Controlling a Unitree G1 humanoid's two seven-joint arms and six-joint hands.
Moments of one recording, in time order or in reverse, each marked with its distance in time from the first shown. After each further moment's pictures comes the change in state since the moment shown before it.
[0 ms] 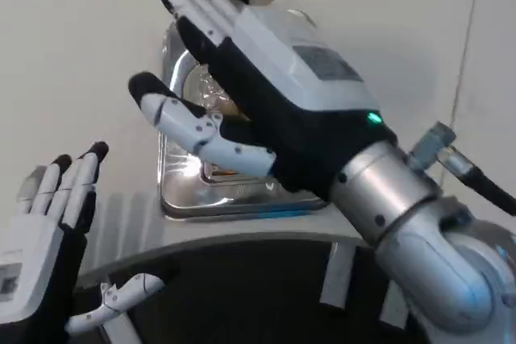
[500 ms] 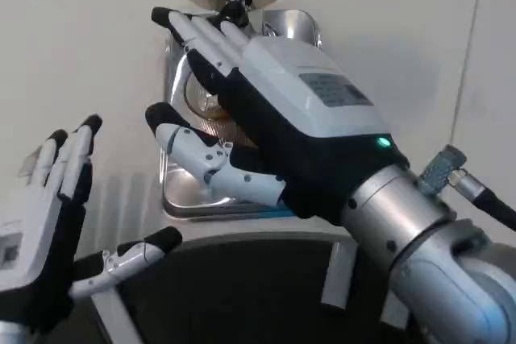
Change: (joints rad) left arm -0.147 -0.008 -0.013 0.095 -0.043 0.015 -0.005; right arm 0.086 0.068 -0.029 -0.039 -0.158 -0.056 0.165
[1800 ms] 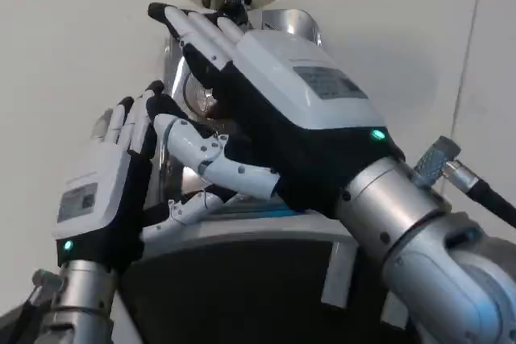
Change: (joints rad) left arm -0.304 -0.102 -0.152 0.272 -0.008 0.020 0.046; right arm 0.050 0.175 -0.113 0.047 -0.120 -0.183 0.086
